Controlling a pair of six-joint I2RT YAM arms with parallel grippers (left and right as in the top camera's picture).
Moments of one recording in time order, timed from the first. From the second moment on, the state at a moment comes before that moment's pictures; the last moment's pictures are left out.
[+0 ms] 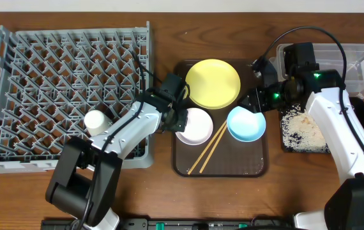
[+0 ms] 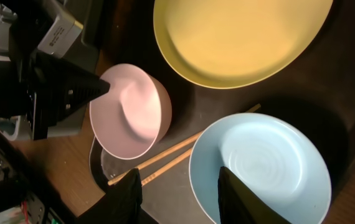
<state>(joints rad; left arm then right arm) -0.48 1.76 1.09 -0.63 0.11 -0.27 0.12 1.61 1.30 -0.94 -0.57 -0.08</state>
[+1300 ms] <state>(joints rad) 0.02 1.62 1.13 0.04 -0.50 0.30 0.12 1.61 1.30 -0.95 -0.57 -0.08</state>
